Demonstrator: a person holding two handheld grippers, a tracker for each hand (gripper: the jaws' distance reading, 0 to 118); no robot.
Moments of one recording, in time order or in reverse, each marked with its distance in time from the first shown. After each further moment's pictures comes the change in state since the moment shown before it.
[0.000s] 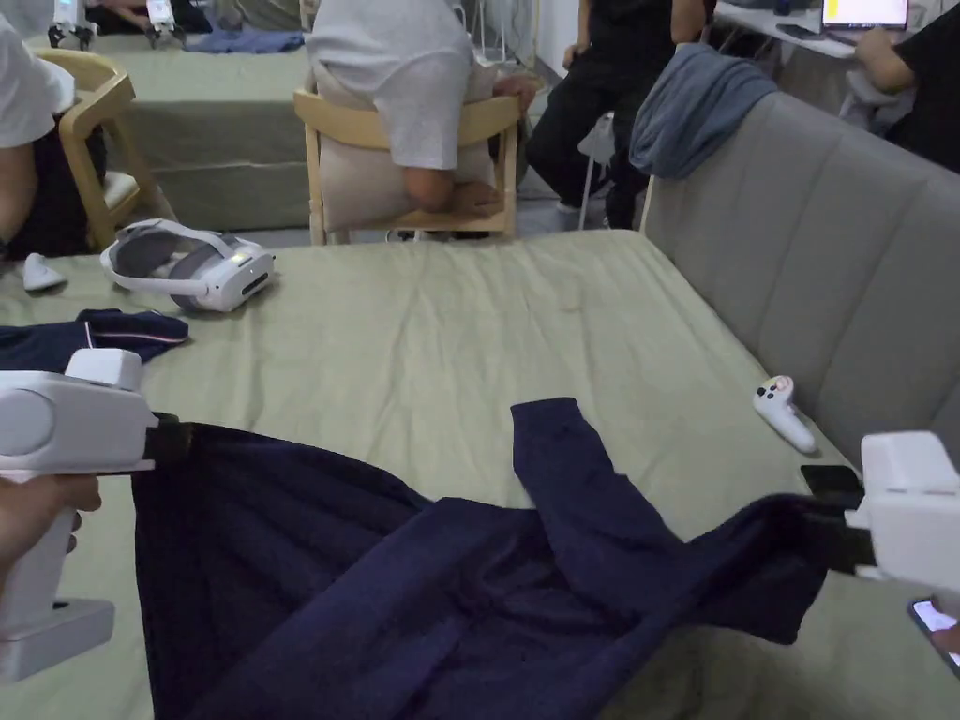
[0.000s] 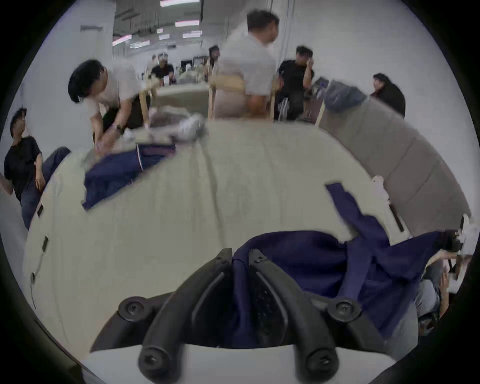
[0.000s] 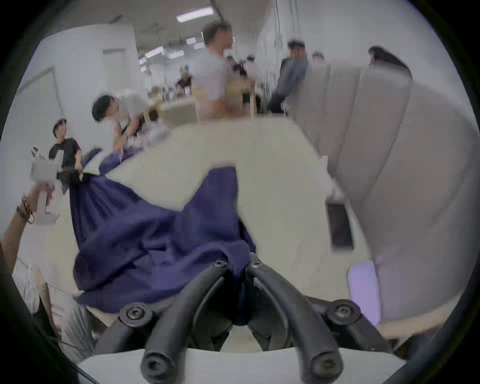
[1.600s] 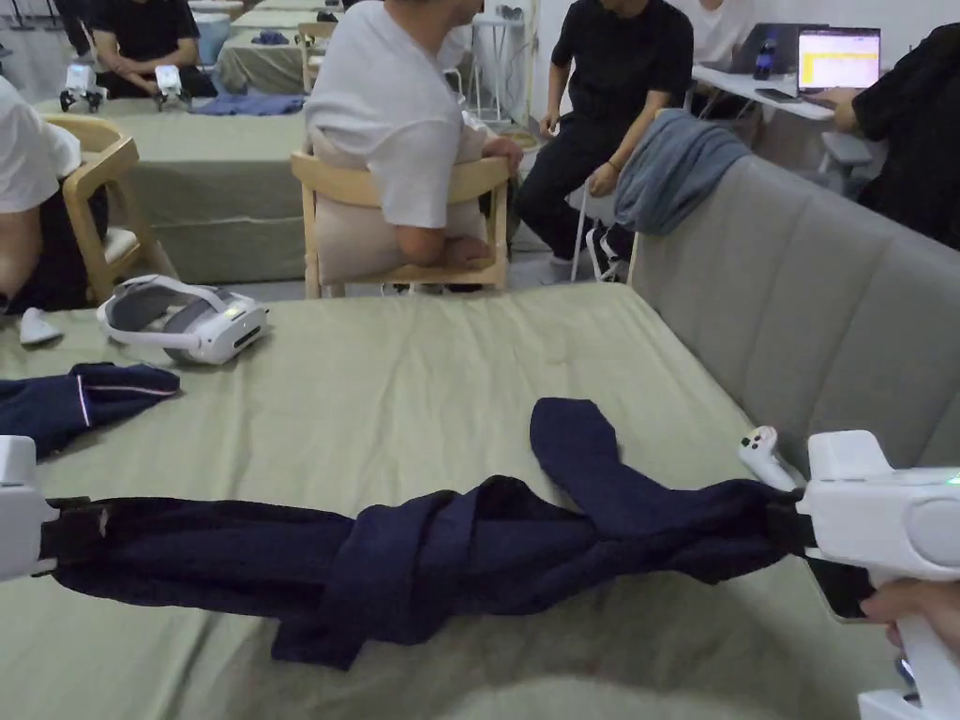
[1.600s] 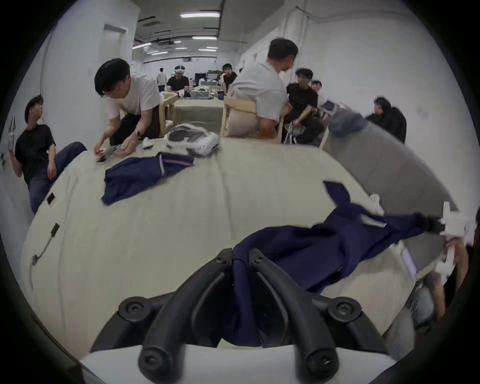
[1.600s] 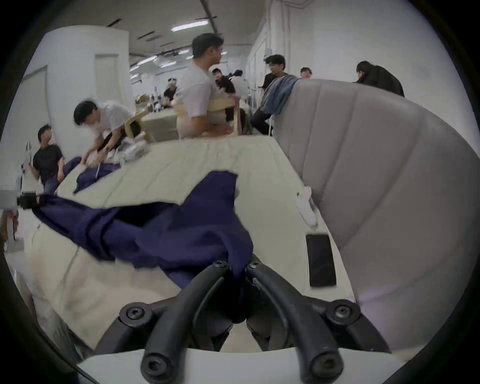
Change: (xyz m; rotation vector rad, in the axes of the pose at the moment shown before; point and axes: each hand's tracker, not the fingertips) left arm -0.015 -0.066 0.050 0.015 0.063 0.033; right arm 0.011 -0.015 -0.049 -0.050 -0.105 0.027
